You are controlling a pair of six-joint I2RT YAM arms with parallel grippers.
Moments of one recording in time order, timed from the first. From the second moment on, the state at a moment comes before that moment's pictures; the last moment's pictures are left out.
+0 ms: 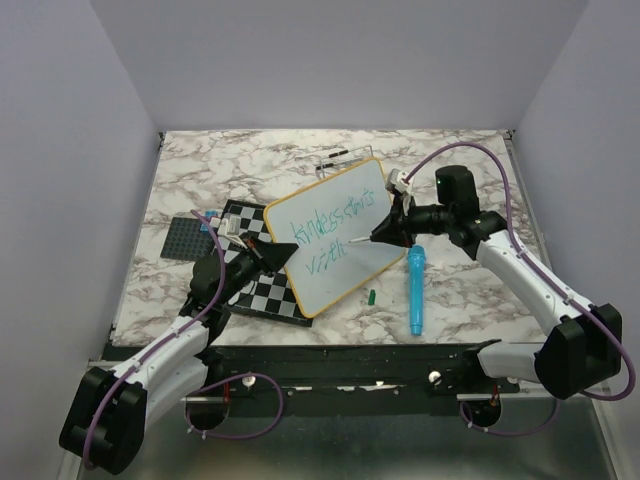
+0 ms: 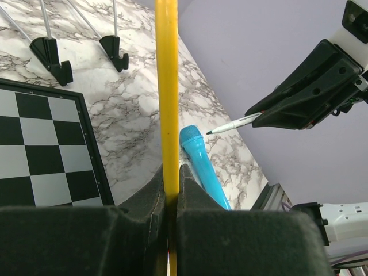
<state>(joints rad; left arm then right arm) -0.40 0.87 0.21 0.73 0.35 -0.80 0.36 1.28 1.01 -0.36 -0.85 -0.38</state>
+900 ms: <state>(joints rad) -0.40 0.88 0.21 0.73 0.35 -0.84 0.35 1.29 1.08 -0.47 -0.89 -0.71</state>
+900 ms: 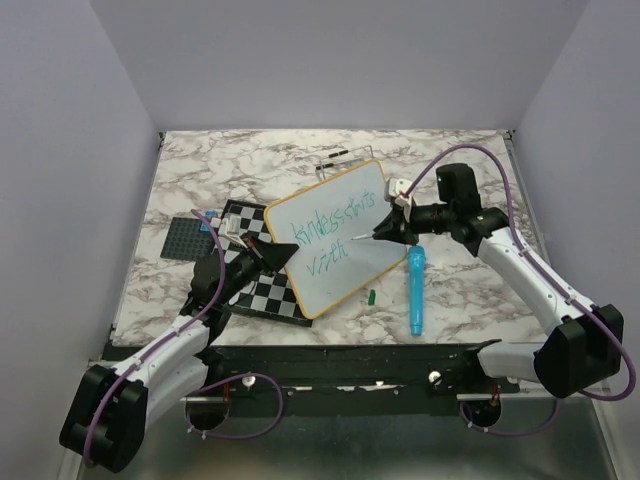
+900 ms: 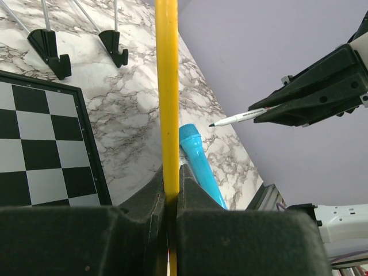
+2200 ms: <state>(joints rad) -0.40 0.92 0.24 0.73 0.44 -0.73 0.25 1.39 1.02 -0.50 -1.10 -1.04</state>
